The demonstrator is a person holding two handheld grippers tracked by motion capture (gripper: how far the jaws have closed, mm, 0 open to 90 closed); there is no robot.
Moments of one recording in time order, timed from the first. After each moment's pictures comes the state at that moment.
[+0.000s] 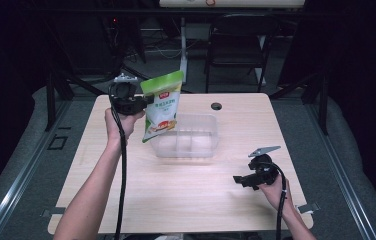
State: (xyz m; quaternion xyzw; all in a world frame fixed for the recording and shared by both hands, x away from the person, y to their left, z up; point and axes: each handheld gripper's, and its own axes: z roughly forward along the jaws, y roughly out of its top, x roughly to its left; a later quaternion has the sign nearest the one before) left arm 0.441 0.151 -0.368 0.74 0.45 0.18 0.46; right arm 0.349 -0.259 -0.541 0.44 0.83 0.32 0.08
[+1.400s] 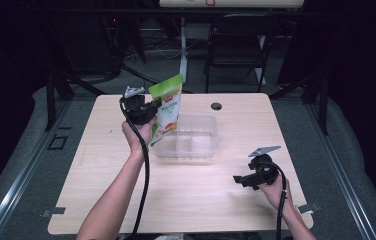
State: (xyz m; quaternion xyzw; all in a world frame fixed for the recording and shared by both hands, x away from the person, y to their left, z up) left arm 0.440 0.126 -0.412 0.65 0.51 0.20 0.52; right arm 0.349 -0.259 -0.540 0.44 0.83 0.32 0.08
